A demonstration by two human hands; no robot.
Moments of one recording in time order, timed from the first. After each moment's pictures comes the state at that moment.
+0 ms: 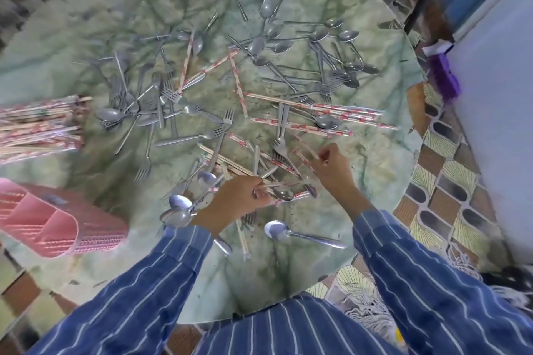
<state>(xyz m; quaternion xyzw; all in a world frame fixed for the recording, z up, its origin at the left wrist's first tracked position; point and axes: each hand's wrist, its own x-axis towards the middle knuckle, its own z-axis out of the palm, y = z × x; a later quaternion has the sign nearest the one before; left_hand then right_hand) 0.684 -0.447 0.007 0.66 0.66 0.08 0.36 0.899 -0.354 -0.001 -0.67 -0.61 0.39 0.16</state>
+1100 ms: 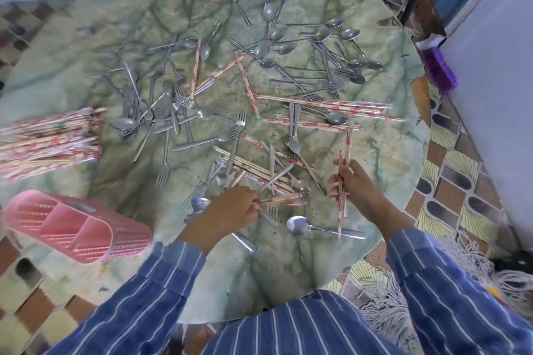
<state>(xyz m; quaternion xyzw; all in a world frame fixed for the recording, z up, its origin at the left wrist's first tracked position) 0.639 -0.475 0.034 0.73 0.59 -0.07 0.32 0.911 -0.407 0.020 -0.61 -0.35 0.66 0.27</state>
